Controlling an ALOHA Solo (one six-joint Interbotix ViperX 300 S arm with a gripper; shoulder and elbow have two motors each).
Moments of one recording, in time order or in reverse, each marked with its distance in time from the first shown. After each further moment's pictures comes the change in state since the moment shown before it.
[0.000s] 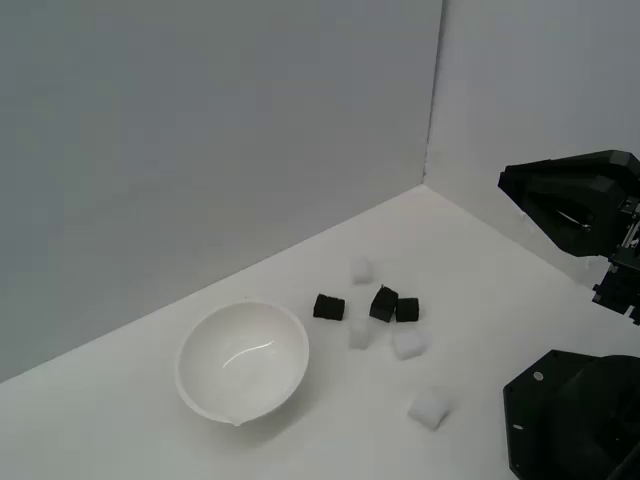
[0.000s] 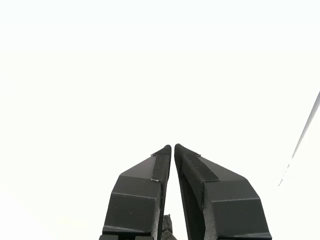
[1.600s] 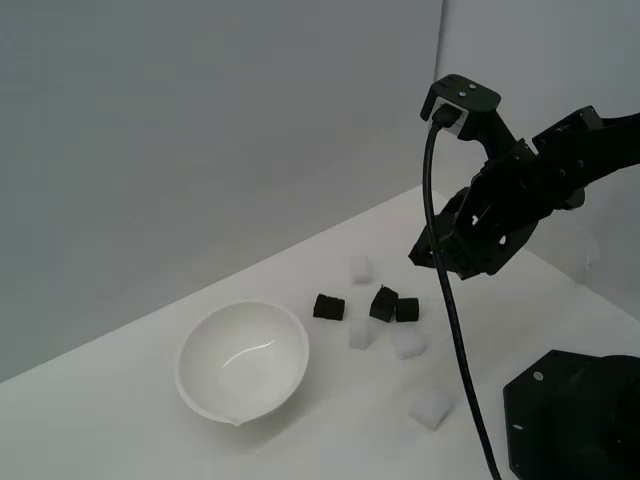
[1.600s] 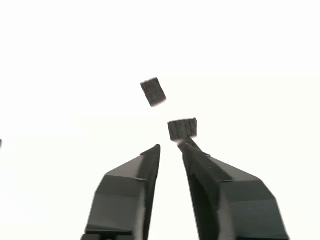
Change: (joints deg) arm -1.7 -50.0 -50.2 -14.0 -14.2 0.8 14.9 0.9
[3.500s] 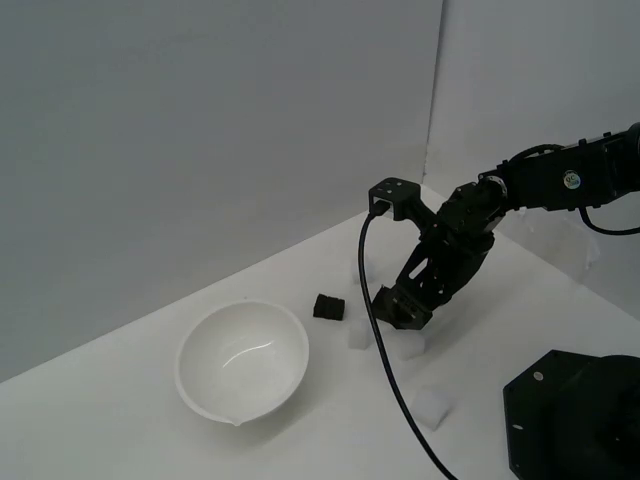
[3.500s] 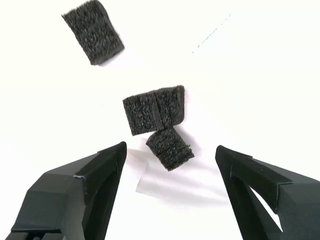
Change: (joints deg) arm 1.6 -28.7 -28.8 2.4 2.4 0.7 -12.0 2.9
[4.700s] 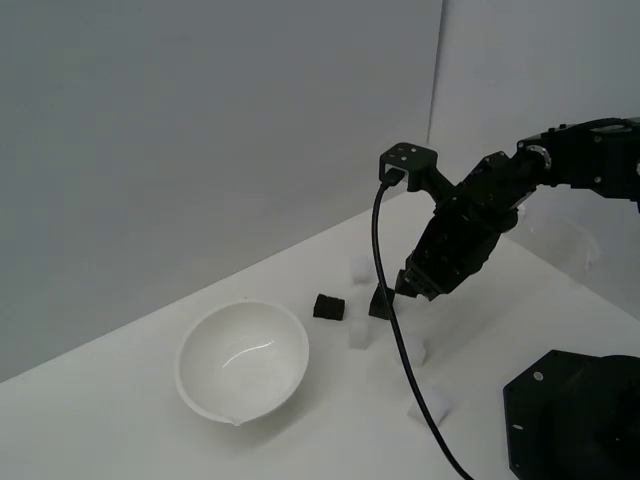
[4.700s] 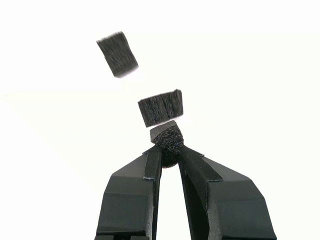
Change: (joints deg) arm 0.0 12.1 12.1 -1.6 -1.5 1.6 6.1 0.2
